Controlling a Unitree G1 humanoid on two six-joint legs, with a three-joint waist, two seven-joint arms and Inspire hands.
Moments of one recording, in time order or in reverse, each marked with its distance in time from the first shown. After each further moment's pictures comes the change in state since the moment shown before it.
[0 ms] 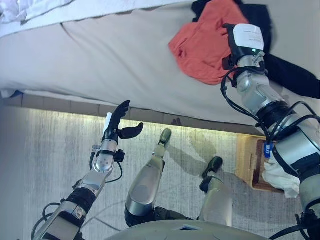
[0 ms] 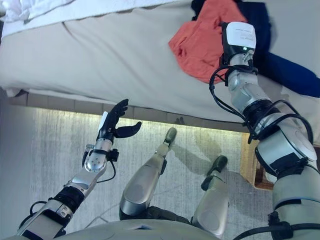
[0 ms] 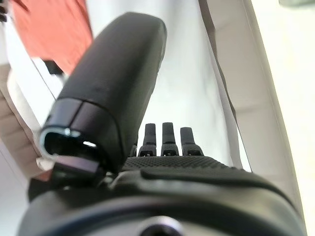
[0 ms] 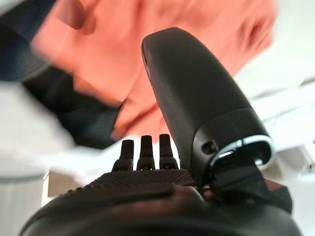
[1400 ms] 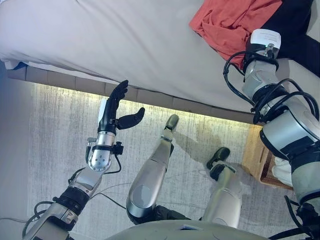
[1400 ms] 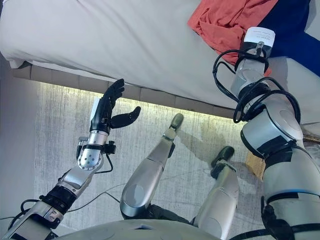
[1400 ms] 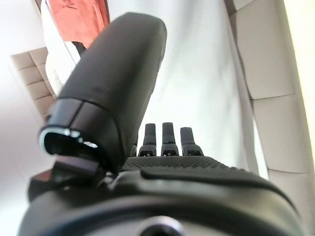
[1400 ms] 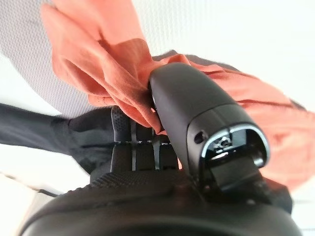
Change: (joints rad) left arm 0.071 0.081 -0.015 -0.271 -0.039 -0.049 0.039; right arm -0.206 0.076 0.055 0.391 0.004 0.159 0.156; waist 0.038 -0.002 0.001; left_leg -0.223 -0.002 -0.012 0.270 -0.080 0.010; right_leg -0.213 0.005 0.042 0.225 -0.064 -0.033
